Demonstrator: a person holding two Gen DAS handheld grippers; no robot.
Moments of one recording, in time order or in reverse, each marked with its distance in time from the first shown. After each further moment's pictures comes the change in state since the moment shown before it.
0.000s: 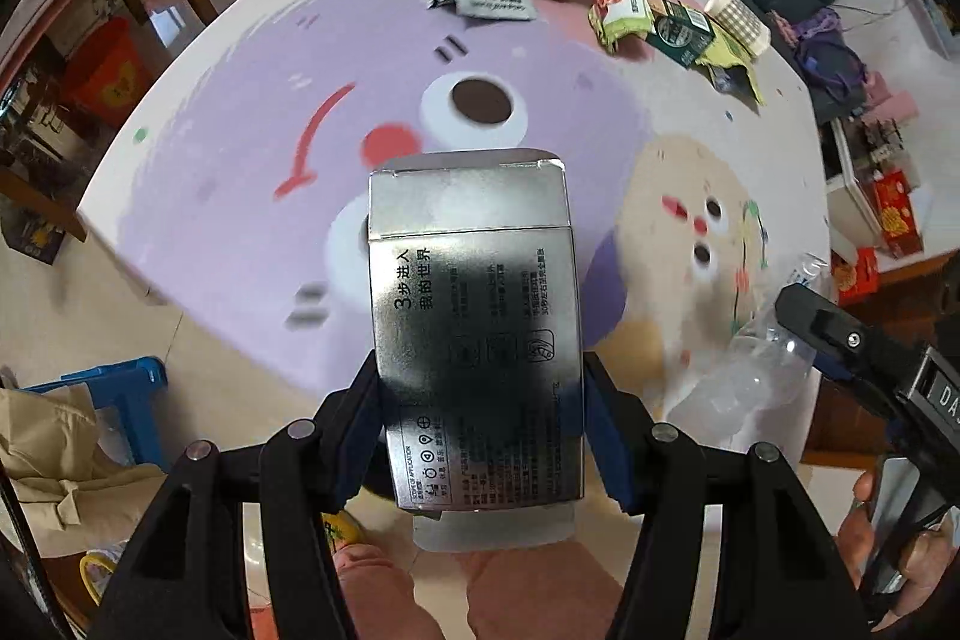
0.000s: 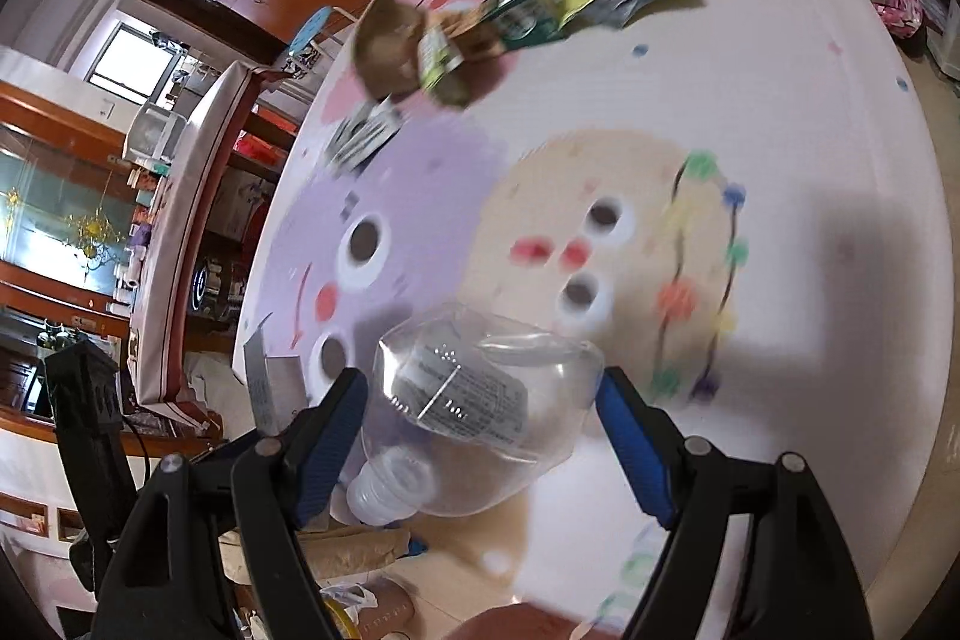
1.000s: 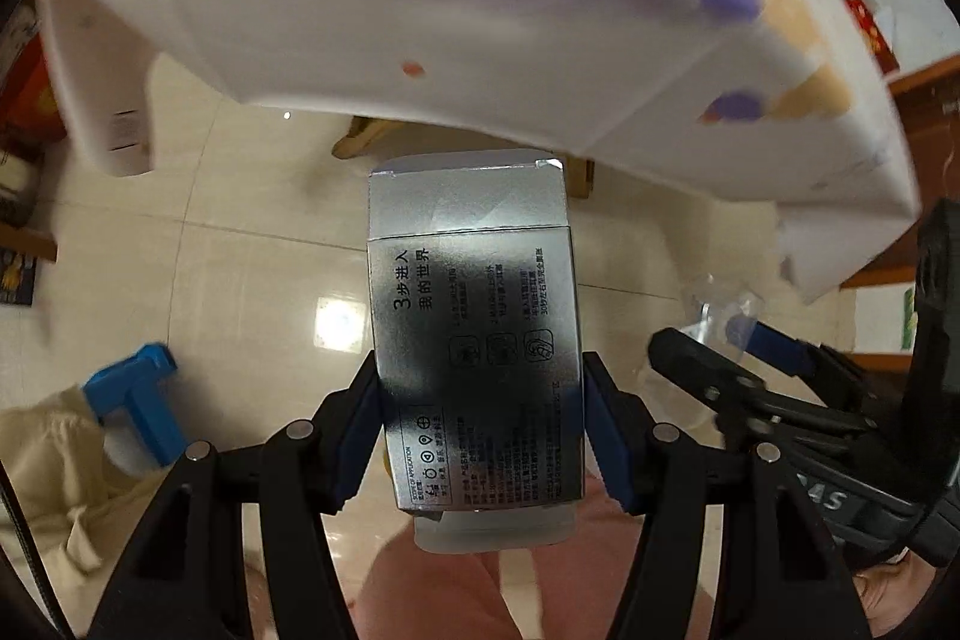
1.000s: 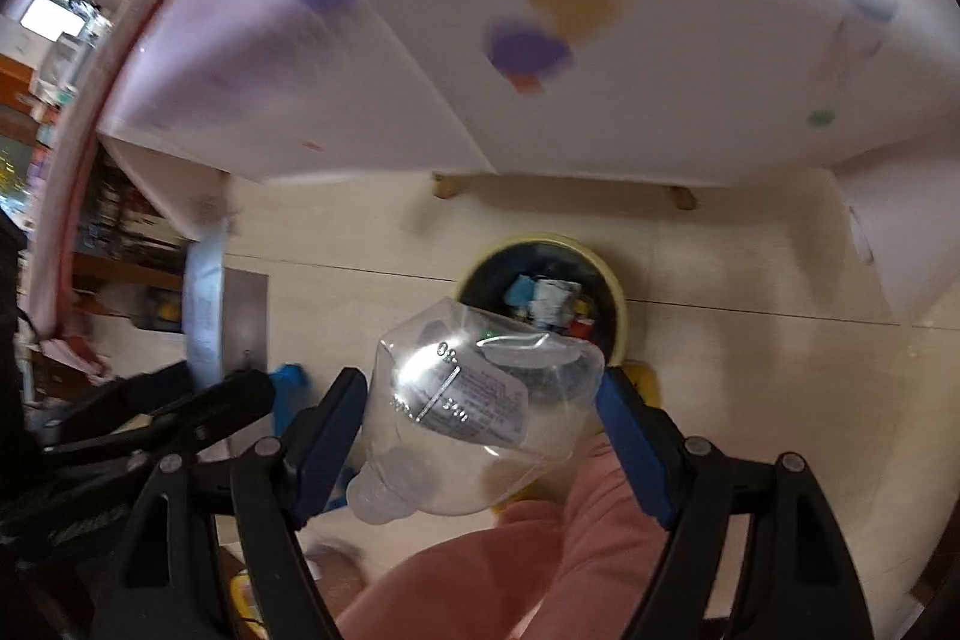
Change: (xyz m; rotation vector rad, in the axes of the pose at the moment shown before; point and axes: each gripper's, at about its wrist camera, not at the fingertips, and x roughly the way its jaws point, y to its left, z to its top) left arm 0.092 0.122 -0.177 0.279 0.176 -0.024; right arm 0.130 0.023 -0.250 0.056 0.087 -0.275
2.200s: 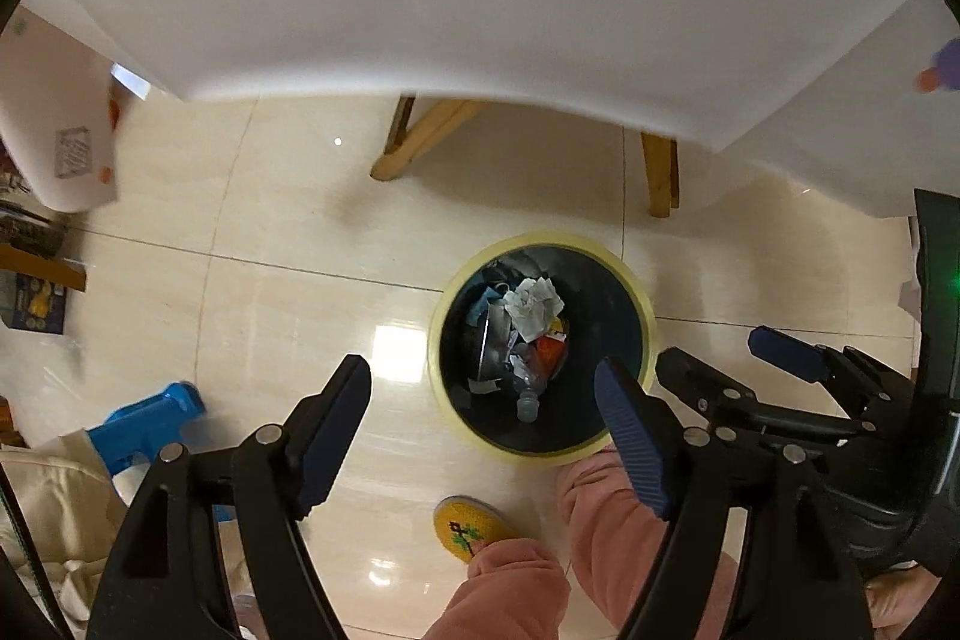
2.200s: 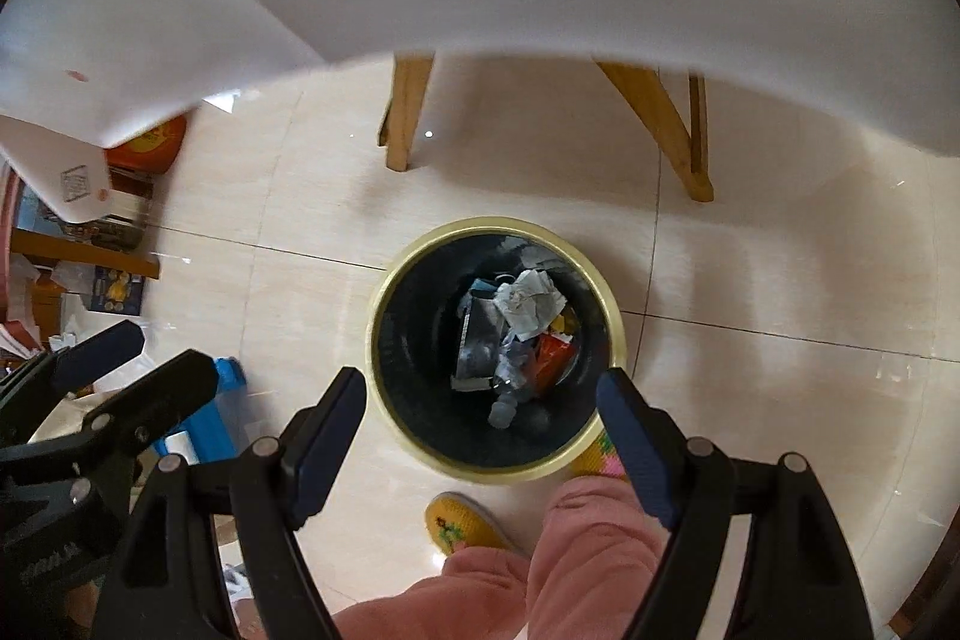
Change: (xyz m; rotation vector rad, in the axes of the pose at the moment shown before) left arm 0.080 0.016 0.016 0.011 -0.077 0.161; right arm 0.129 -0.036 0.015 -0.042 0.038 -0.016
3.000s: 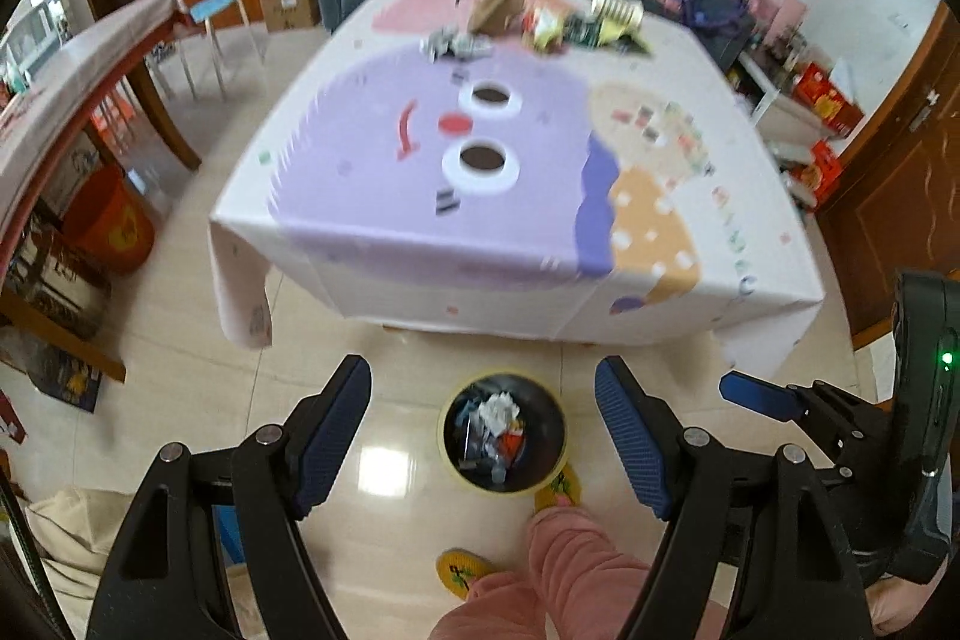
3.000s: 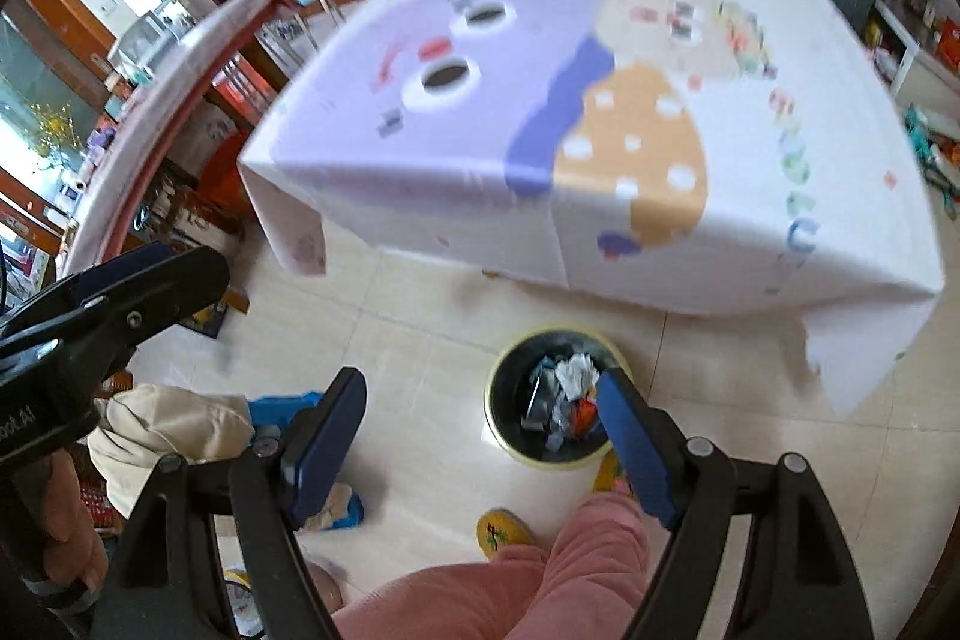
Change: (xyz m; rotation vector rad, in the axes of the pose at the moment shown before) left arm -0.314 0.026 -0.005 0.036 -0.354 -0.083; right arm -0.273 0.096 -0.024 -0.128 -0.261 0.058
